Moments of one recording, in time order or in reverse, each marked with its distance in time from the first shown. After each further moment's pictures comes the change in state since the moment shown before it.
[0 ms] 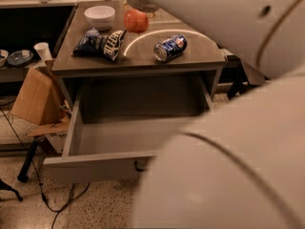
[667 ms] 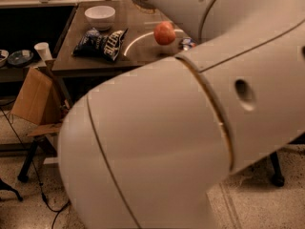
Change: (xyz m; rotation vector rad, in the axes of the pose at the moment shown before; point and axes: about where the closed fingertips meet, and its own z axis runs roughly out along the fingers) arm -0.026 -0.009 0.054 0.070 0.008 0.080
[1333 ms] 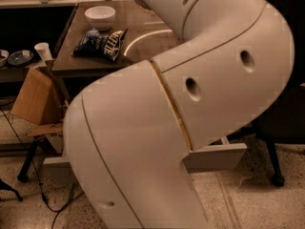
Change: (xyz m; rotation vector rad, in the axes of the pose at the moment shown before) arm -0.011 -0.002 0.035 0.028 0.002 0.061
